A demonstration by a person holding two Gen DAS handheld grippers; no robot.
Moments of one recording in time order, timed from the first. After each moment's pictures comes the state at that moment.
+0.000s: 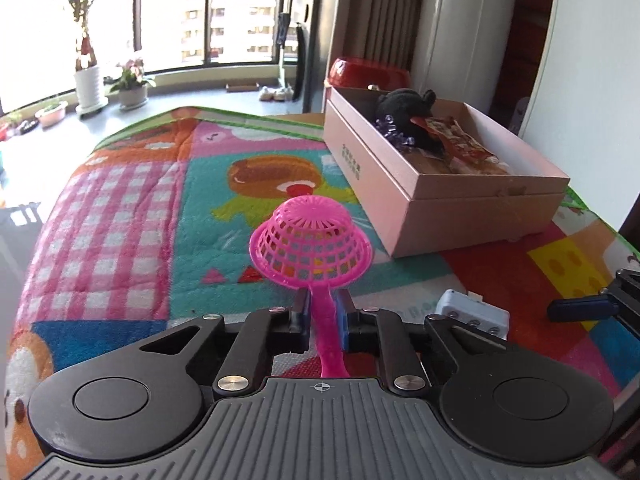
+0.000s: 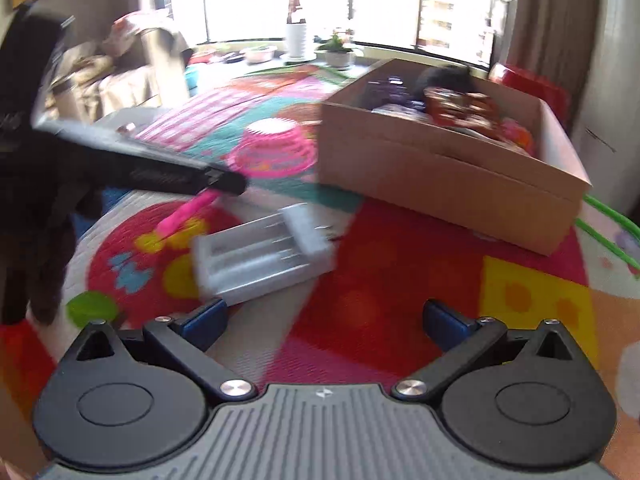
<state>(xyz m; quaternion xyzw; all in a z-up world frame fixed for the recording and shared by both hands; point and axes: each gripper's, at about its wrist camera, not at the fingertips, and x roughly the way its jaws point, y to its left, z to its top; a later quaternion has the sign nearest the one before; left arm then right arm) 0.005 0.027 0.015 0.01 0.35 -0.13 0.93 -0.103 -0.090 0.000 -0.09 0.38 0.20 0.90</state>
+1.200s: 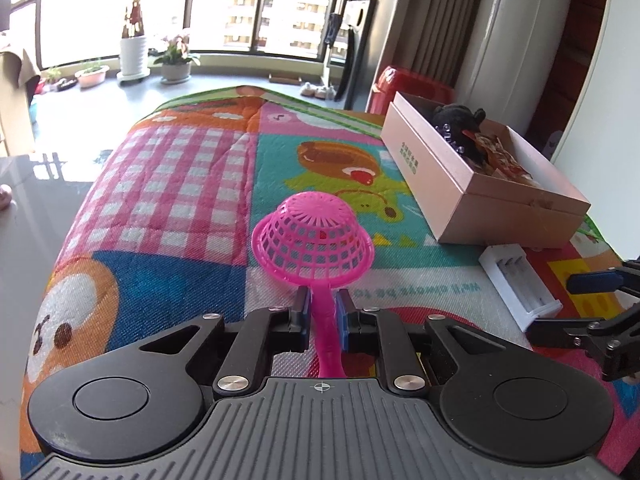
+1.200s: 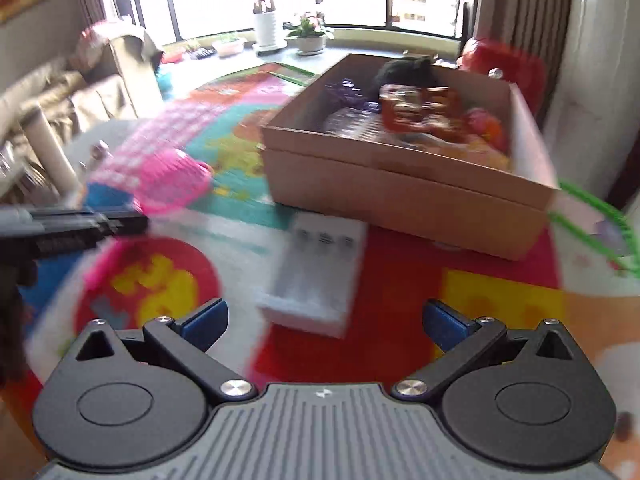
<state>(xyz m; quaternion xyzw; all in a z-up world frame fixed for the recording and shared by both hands) -0.024 0.071 0.014 -0.06 0.36 -0.08 0.93 -0.058 -0.109 0.015 -0.02 0.42 0.17 0.89</state>
